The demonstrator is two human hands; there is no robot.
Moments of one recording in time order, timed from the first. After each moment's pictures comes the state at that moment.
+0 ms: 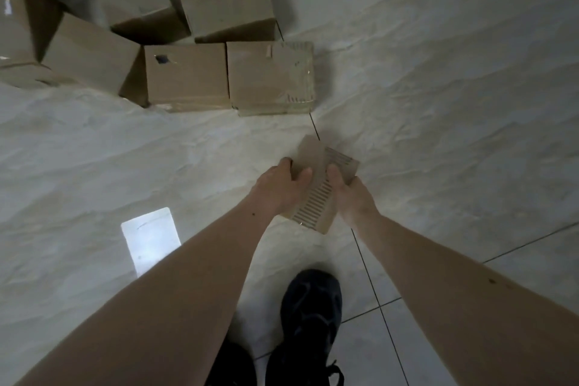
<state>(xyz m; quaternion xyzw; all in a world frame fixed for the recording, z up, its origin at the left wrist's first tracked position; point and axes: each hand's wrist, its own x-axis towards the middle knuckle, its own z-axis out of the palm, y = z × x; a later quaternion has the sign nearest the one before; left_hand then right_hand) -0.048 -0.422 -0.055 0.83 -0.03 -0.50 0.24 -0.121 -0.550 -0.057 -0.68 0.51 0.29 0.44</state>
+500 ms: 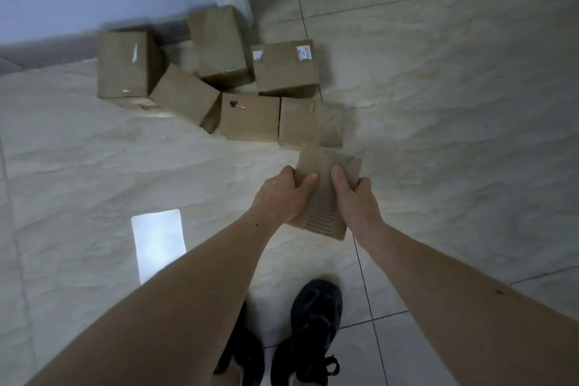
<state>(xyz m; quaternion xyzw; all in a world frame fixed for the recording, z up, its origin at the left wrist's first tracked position) -0.012 -0.380 0.072 0.86 0.04 -0.42 0.27 -0.061 -0.513 0.068 -0.72 0.46 0.24 0.47</state>
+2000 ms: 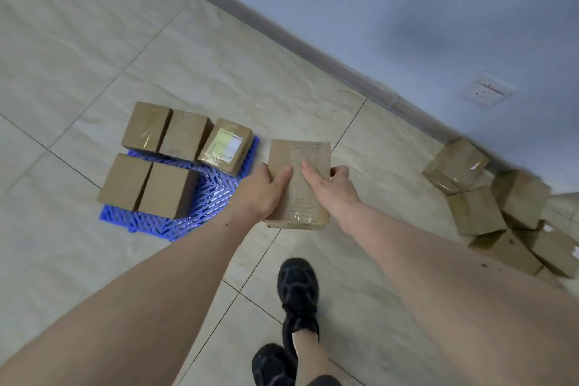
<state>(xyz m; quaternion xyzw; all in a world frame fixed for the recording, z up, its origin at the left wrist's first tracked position) -0.144 0.304 0.254 0.78 0.42 -0.19 0.43 -0.057 0.180 0.246 -0.83 0.06 0.42 0.36</state>
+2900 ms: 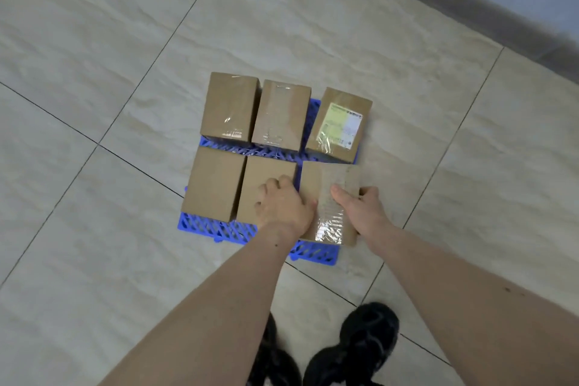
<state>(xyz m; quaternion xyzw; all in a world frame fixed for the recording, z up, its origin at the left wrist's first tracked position) -0.271 0.513 0.078 0.83 0.41 -0.29 0.26 -0.202 0.386 0.054 -0.78 0.19 0.44 0.39</state>
